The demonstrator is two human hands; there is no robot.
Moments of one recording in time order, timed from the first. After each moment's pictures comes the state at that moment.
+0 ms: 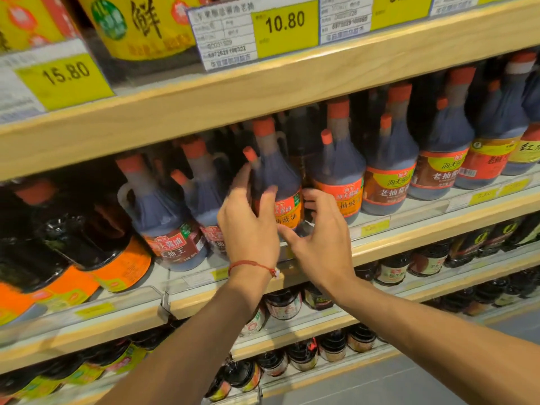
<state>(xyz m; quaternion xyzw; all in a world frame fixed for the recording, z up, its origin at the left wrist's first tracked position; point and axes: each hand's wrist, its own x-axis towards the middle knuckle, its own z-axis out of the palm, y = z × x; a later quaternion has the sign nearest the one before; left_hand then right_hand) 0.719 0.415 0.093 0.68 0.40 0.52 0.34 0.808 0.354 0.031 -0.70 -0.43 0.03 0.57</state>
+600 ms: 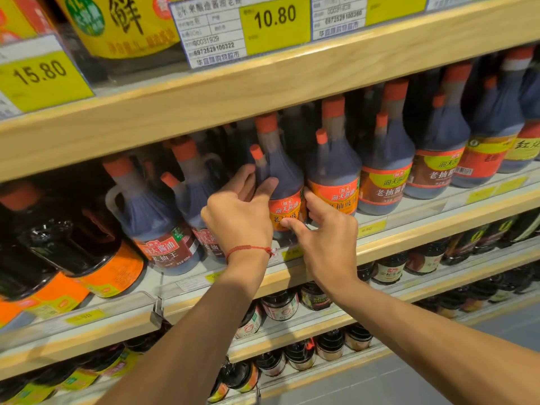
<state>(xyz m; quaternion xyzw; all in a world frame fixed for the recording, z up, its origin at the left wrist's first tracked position) 0.735 0.422 0.103 0.60 0.44 0.55 0.39 0.815 0.356 0.033 -0.73 -0.38 0.01 0.57</state>
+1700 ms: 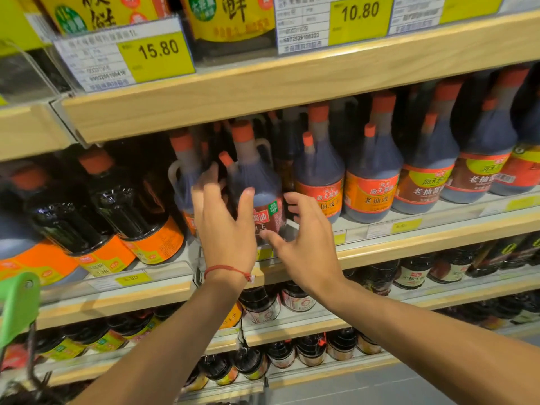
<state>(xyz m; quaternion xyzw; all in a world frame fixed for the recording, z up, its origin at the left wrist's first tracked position) 0.640 0.432 0.088 0.68 0.45 0.53 0.25 0.743 0.370 0.038 -0.67 -0.49 0.11 0.55</state>
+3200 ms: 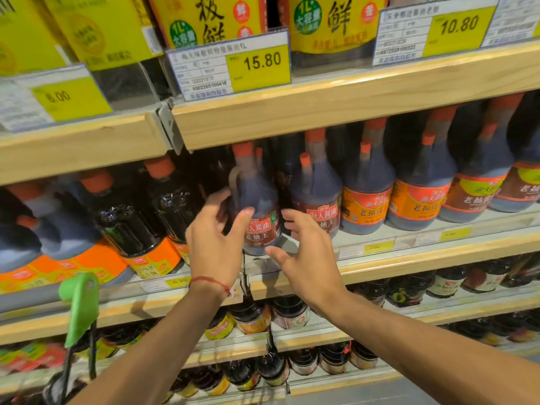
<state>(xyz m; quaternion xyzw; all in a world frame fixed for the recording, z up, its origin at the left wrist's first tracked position) 0.548 0.478 0.089 0.68 0.43 0.50 0.32 0.673 0.399 0.050 -0.68 -0.50 0.16 0.51</state>
